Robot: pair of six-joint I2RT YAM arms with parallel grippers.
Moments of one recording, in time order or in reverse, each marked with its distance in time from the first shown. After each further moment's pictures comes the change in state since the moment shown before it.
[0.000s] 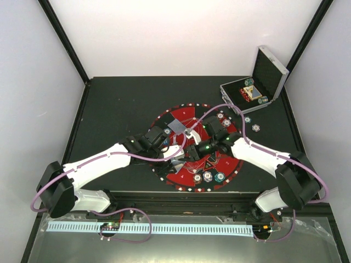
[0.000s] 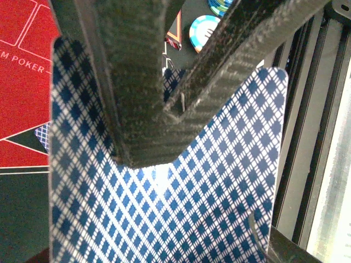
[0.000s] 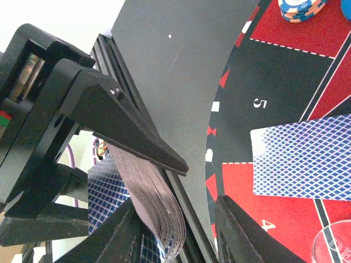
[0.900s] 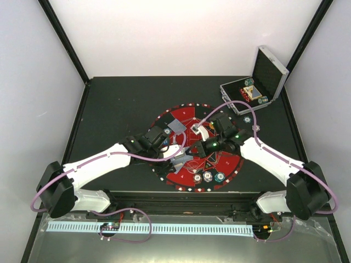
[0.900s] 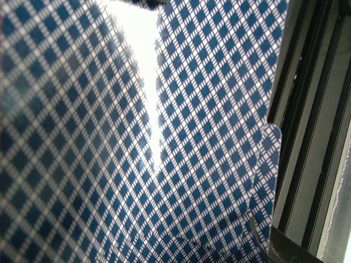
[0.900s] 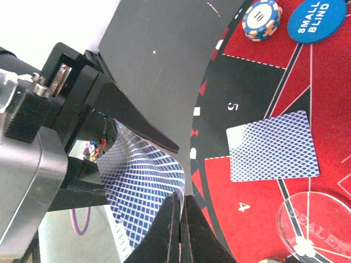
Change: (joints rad) left arm 0.000 0.000 0.000 0.002 -0.030 0.002; right arm -0.060 -0.109 0.028 -0.140 0.056 -0.040
